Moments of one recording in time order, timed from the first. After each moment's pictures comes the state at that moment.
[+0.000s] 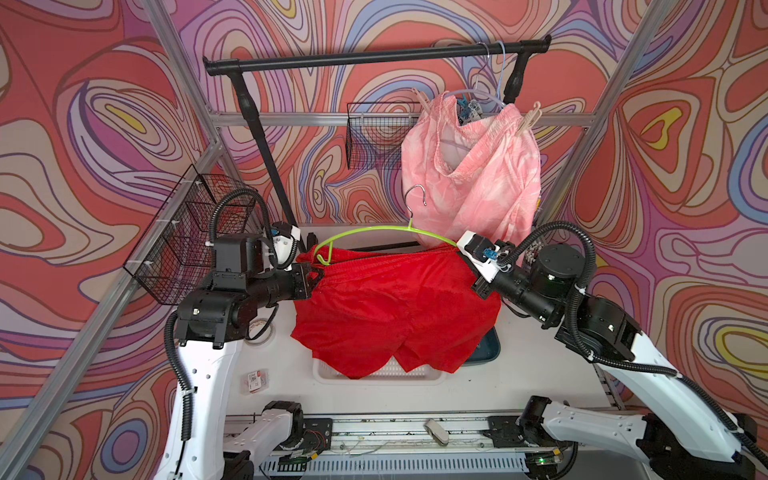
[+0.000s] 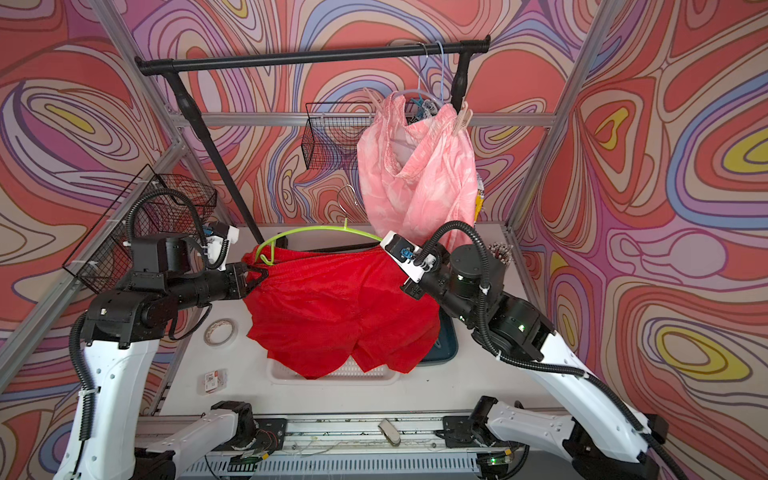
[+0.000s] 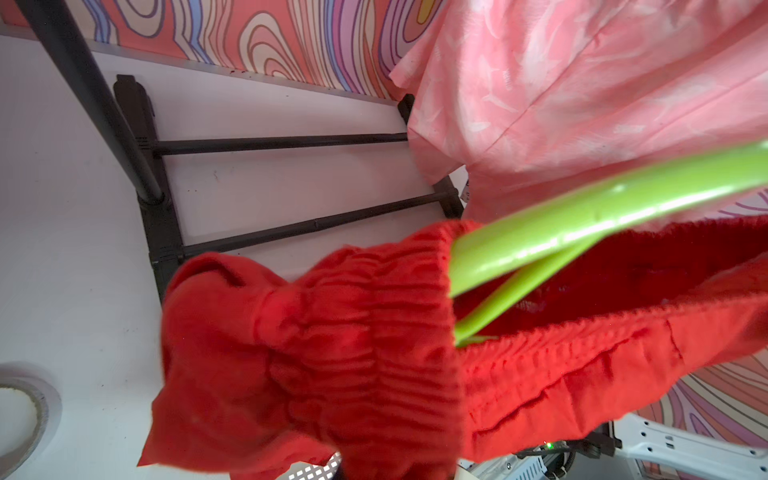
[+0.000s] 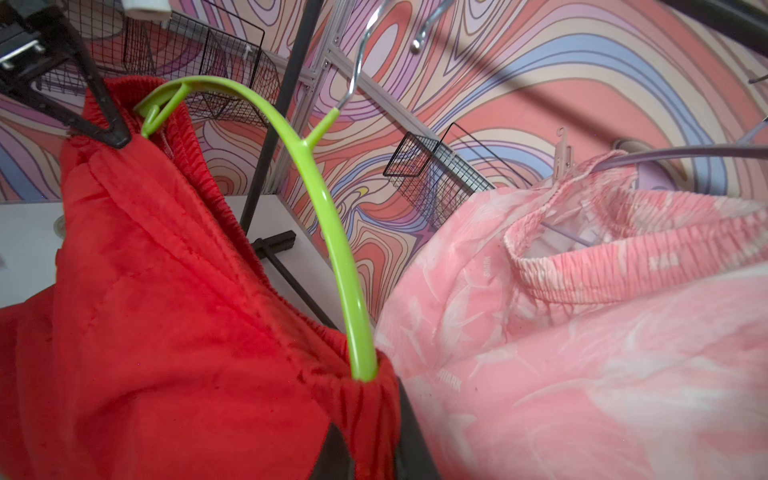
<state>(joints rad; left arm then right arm) -0.07 1.04 1.57 -1.18 0.47 -0.26 0.83 1.04 1.45 -0.49 0.19 -0.55</state>
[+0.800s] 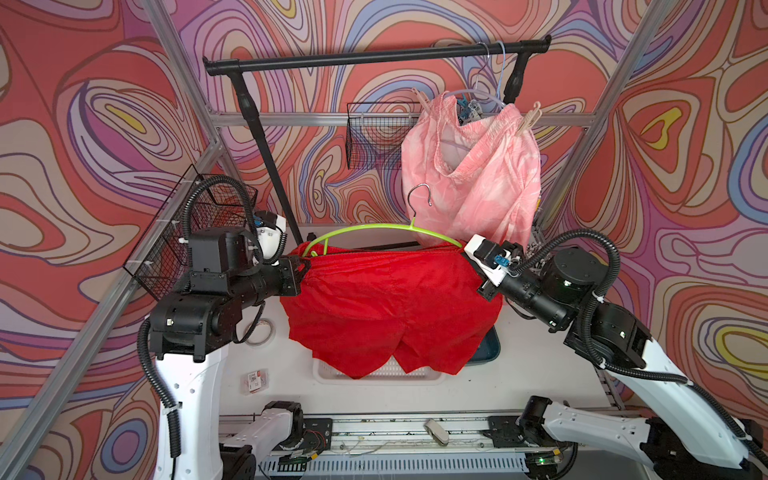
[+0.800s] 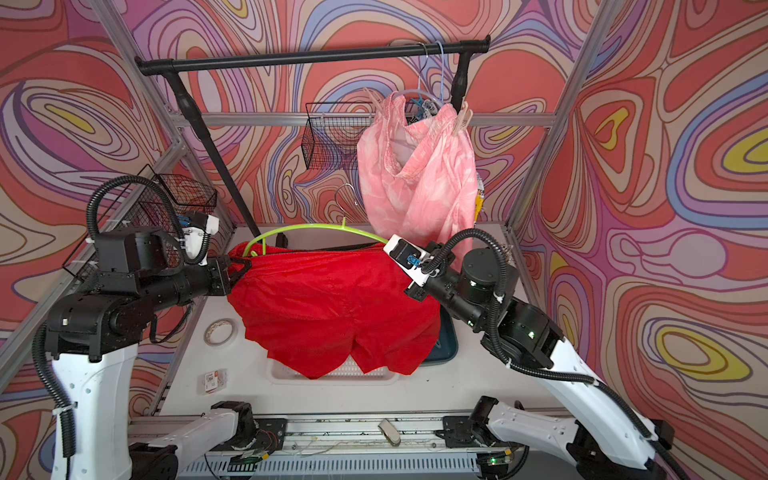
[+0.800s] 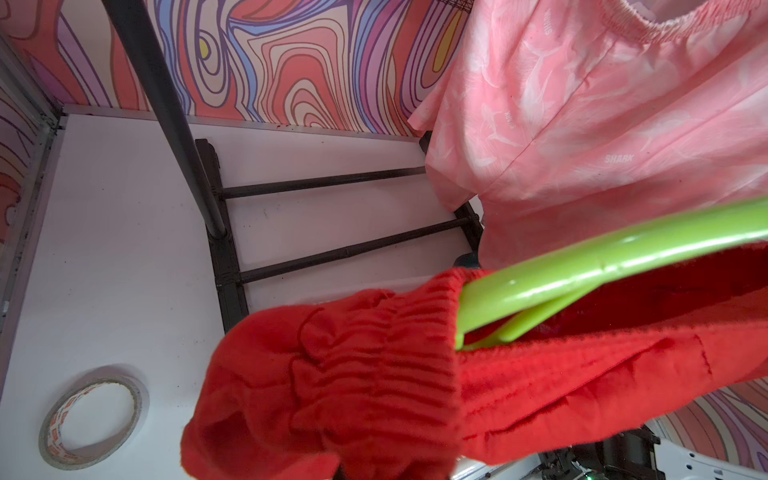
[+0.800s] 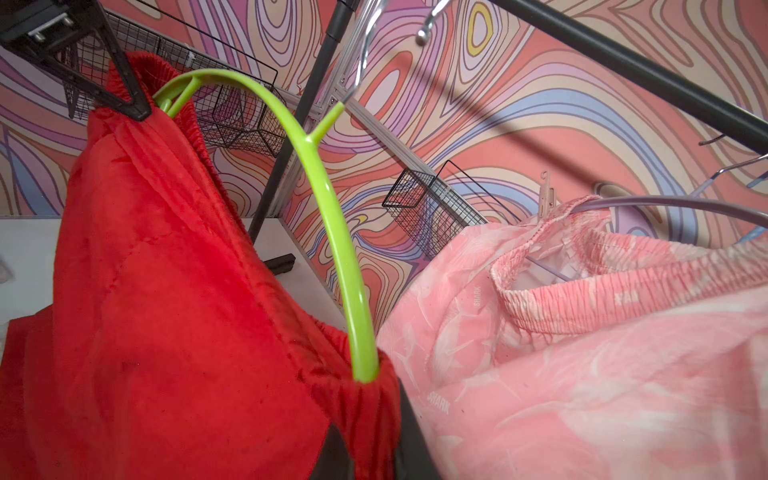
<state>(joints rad) -0.06 1.10 1.77 -1.30 0.36 -0.21 0.83 0.97 1.42 -0.48 0.15 -0.60</state>
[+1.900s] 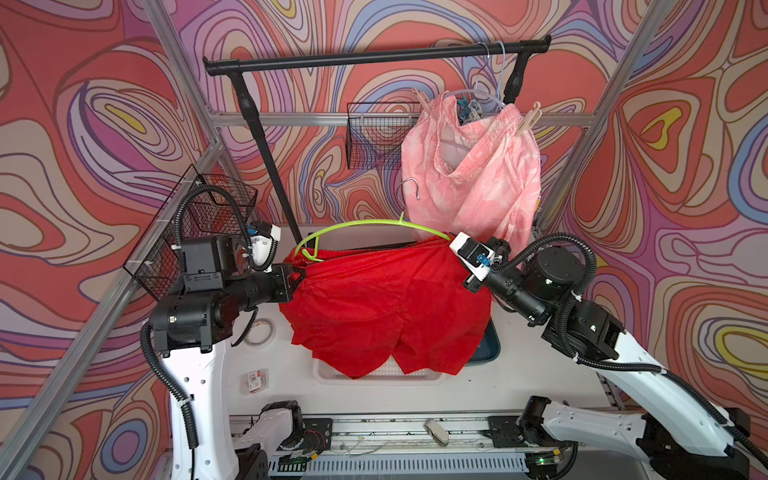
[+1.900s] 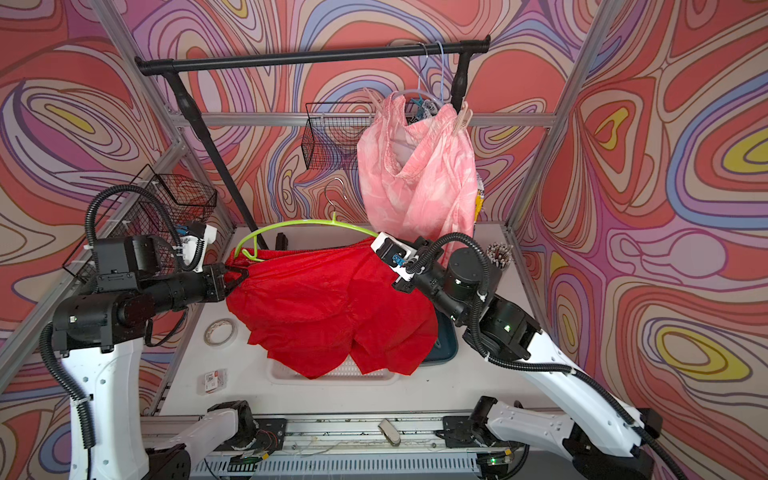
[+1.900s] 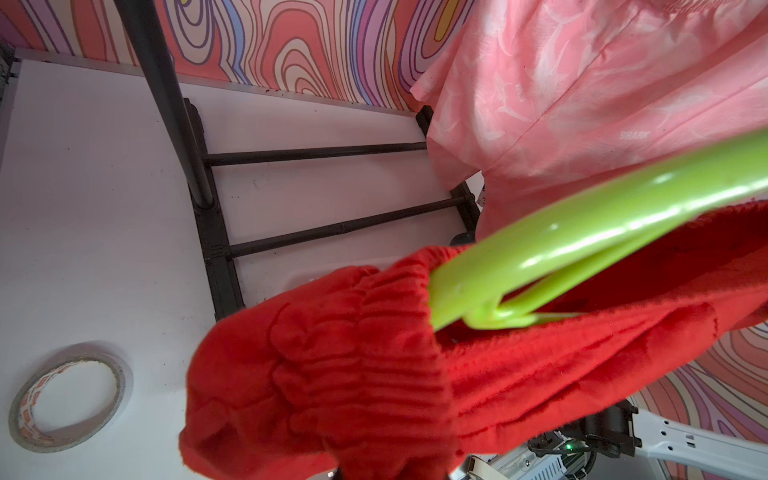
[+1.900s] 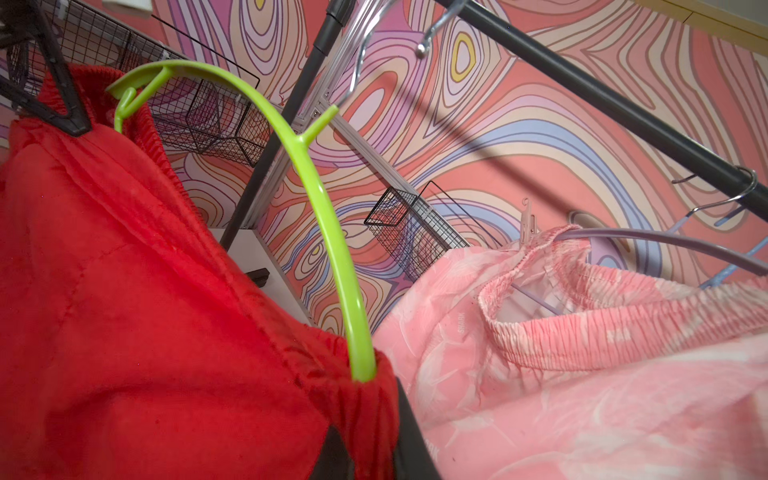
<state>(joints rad) 0.13 1.09 1.71 -1.35 0.53 -0.10 0.85 1.03 1.36 -0.28 0.19 -0.68</state>
